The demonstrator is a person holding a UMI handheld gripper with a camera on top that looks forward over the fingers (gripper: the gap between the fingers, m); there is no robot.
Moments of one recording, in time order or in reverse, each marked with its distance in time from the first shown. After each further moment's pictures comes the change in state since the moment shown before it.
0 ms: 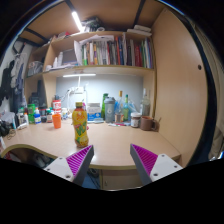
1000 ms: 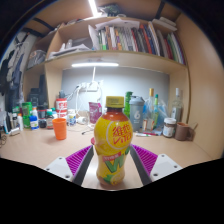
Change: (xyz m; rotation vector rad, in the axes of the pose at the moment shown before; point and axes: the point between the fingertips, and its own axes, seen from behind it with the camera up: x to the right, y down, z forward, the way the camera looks) arm -0.147 -0.016 0.211 0.030 -0.073 -0.024
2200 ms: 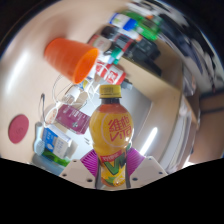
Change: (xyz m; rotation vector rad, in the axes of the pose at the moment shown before) arm -0.138 -0.202 0.203 0.352 0.252 -2.059
